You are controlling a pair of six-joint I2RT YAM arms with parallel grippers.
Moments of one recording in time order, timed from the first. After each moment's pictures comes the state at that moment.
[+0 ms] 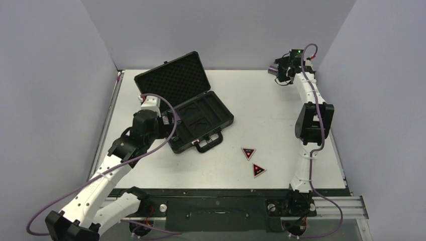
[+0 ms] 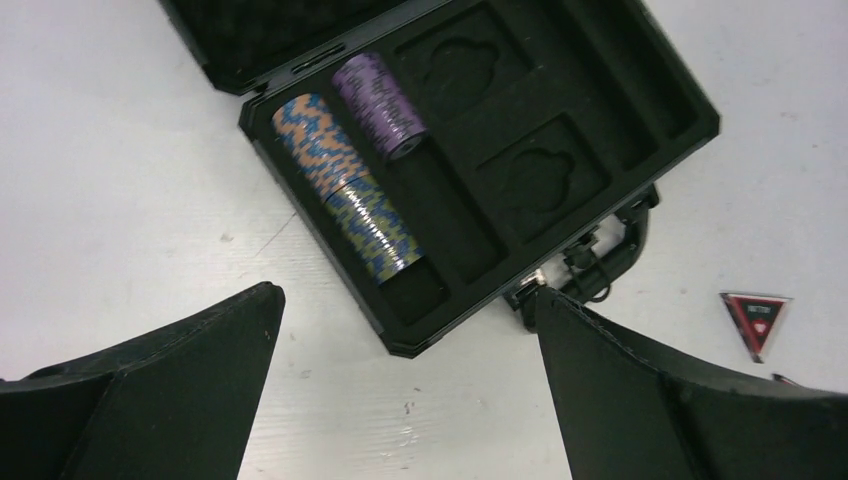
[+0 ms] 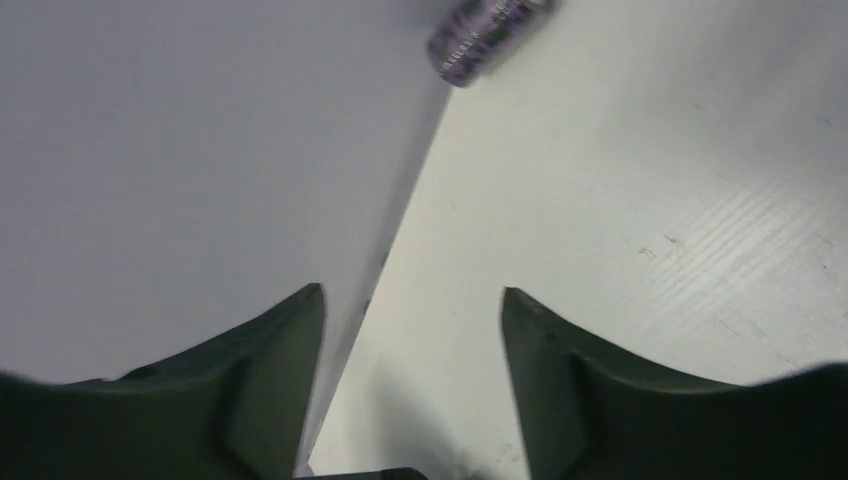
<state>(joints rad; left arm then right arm) -0.48 0.87 0.84 -0.54 -0.31 -0.41 -0.04 2.28 2.04 -0.46 0.02 1.31</state>
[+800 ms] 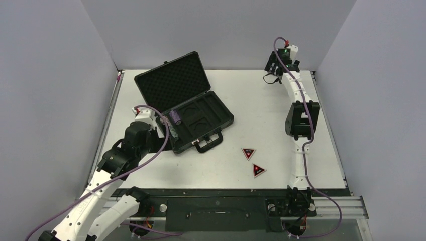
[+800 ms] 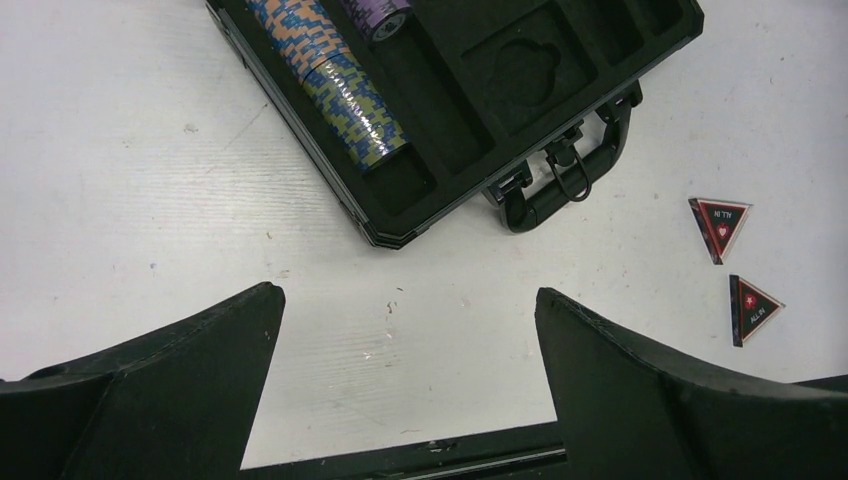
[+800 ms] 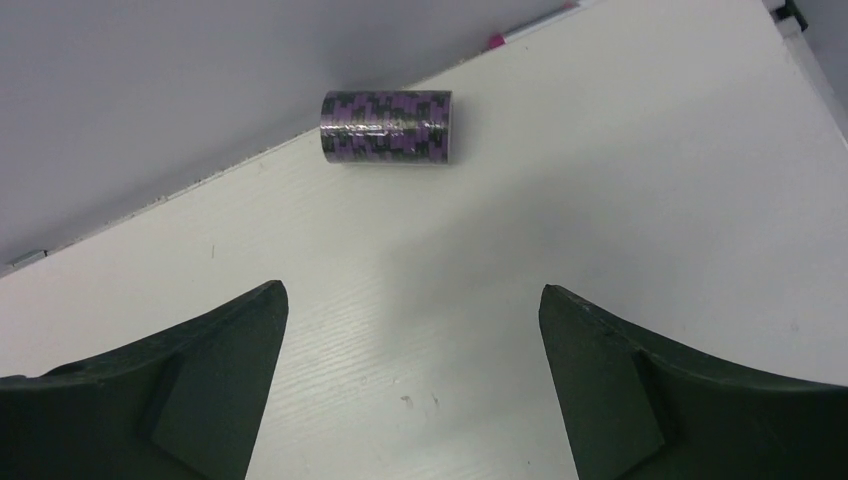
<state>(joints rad) -0.48 0.73 0.84 -0.74 -0.18 -0.49 0.02 2.47 2.34 -0.52 0.26 0.36</state>
